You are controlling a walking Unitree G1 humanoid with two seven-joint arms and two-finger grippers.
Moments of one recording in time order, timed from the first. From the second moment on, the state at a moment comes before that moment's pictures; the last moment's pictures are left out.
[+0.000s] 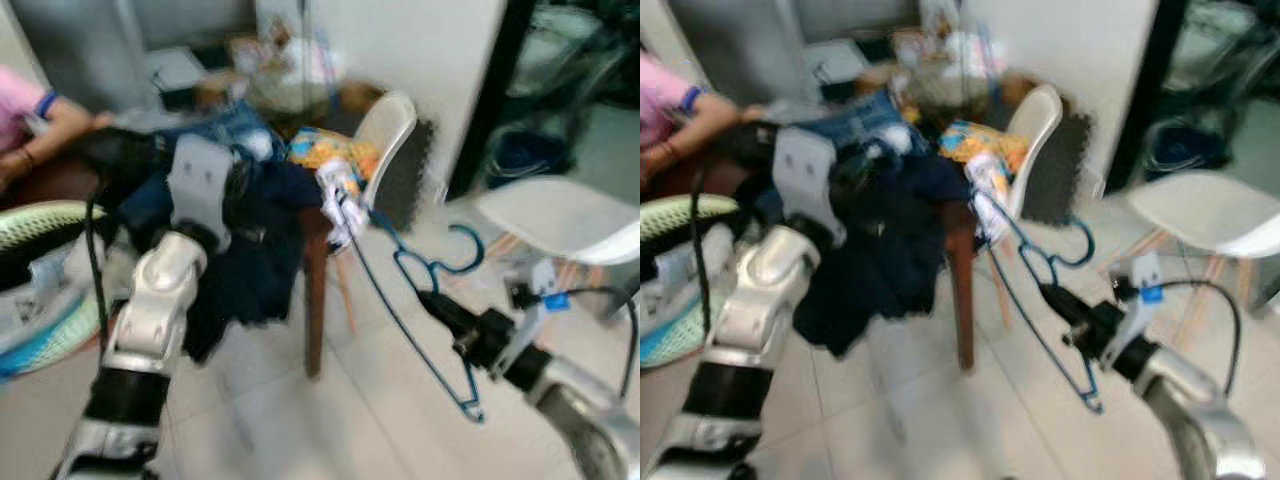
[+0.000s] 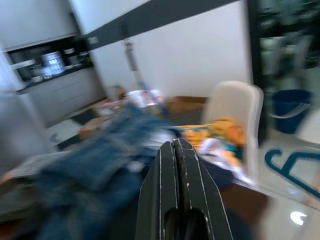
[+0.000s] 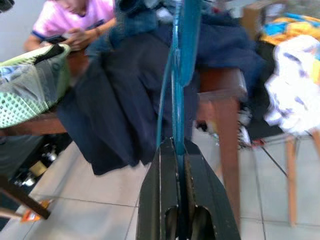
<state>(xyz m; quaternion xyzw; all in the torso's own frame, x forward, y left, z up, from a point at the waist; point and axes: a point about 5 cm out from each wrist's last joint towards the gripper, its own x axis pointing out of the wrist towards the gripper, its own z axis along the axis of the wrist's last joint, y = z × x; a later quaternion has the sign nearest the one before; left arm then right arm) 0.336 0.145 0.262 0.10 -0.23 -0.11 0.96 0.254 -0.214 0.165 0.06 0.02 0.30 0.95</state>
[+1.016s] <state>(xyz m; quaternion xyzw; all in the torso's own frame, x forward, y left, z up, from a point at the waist) 0.326 0.163 0.226 0.06 0.00 -0.08 1.00 0.261 -0.214 0.171 0.06 0.01 0.30 0.95</state>
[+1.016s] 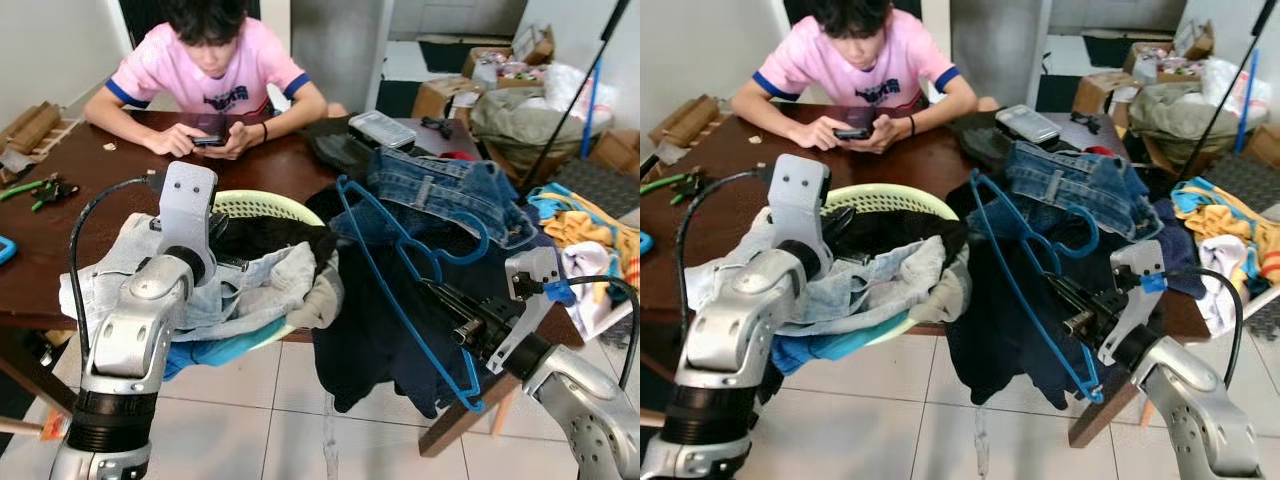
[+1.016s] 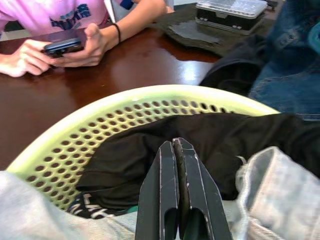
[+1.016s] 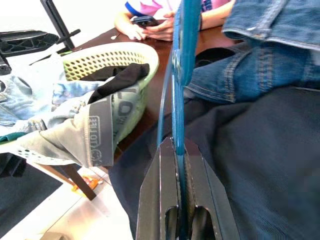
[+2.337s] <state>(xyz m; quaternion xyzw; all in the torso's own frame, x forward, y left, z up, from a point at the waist) 0.314 0.177 0.164 0.05 0.20 -0.22 0.95 0.261 -0.216 0.170 0.06 0.01 0.29 0.95</state>
